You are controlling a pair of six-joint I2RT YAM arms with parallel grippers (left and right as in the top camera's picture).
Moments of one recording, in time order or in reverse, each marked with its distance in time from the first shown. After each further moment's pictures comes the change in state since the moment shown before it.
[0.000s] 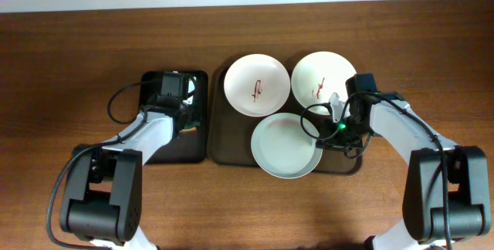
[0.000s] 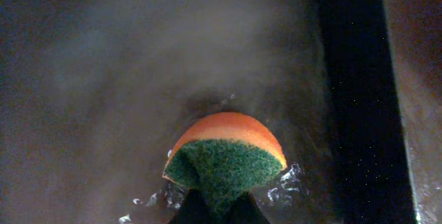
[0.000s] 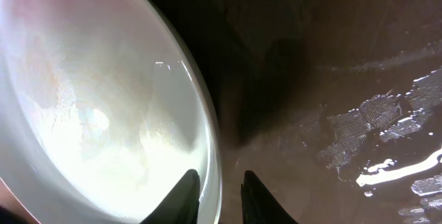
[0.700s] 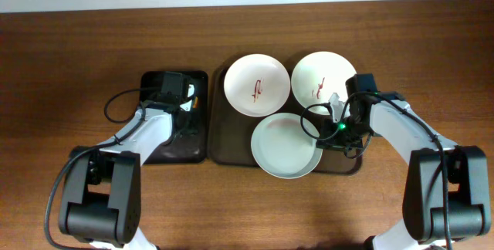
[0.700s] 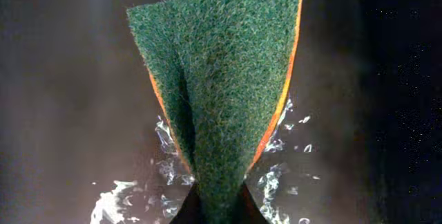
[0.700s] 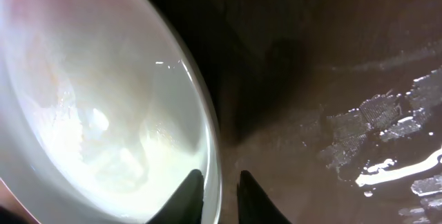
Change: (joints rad) left arm 0.000 -0.011 0.039 -0.223 -0.019 0.002; right arm 0.000 0.000 0.000 0.000 0.000 0.002
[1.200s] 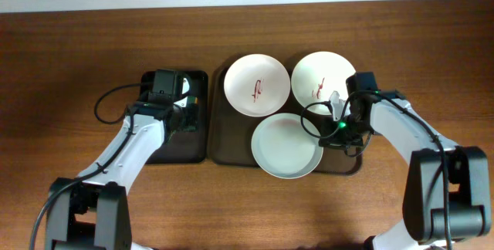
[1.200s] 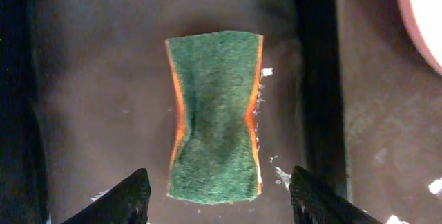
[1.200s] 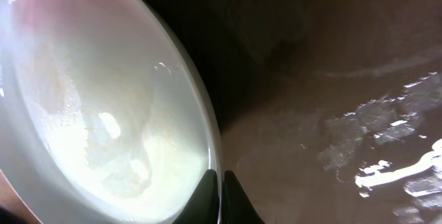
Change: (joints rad) left arm 0.000 -0.162 0.000 -0.080 0.028 -0.031; right arm 0.000 -0.003 0.014 -0.008 0.006 -0.002
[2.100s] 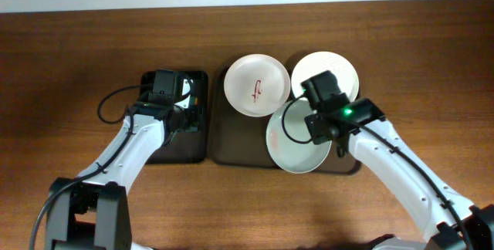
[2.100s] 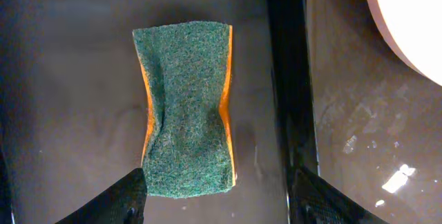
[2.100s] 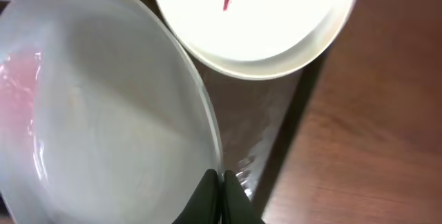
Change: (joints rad) left arm 0.000 0.000 0.000 -0.013 0.071 -0.004; right arm 0.381 -0.269 0.089 -0.053 0.736 -0.001
